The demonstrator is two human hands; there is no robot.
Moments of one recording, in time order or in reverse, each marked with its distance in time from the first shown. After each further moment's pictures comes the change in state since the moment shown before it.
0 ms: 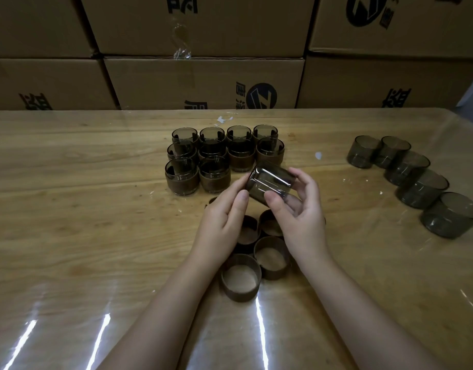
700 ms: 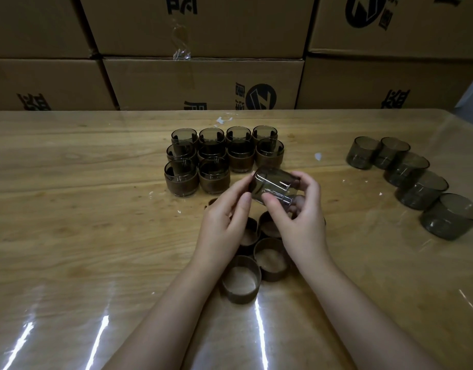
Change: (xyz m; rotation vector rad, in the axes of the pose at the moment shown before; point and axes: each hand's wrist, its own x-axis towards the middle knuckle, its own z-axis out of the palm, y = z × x) left_hand -0.001 0.001 0.005 -0.031 0.073 0.016; right_hand -0.001 0.004 -0.003 -0.220 0.046 -0.026
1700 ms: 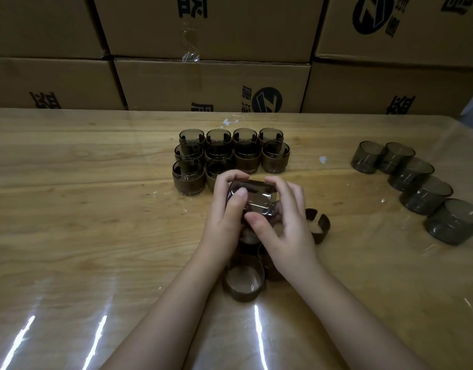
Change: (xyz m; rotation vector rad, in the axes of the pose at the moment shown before) left_hand 0.005 0.010 -0.008 -0.274 0.024 -0.116; right_hand -0.020 -0.028 0.011 -0.083 -0.257 -0.155
